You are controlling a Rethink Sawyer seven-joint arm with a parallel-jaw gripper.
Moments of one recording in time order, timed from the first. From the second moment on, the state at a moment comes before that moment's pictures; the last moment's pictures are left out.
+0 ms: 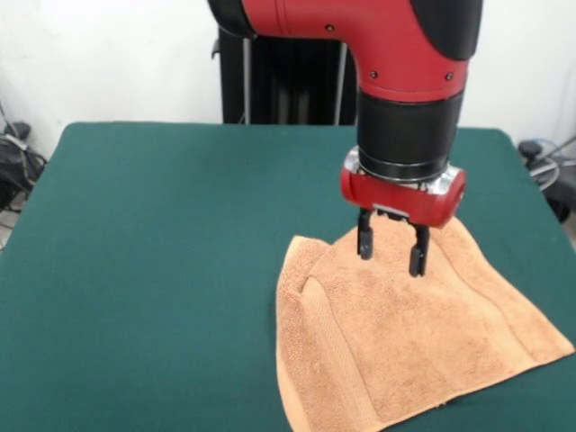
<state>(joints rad) -0.19 -0.52 0.08 1.43 0.06 0.58 2.08</state>
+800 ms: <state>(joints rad) -0.31 -0.48 0.14 1.39 -0.05 0.59 2.08</state>
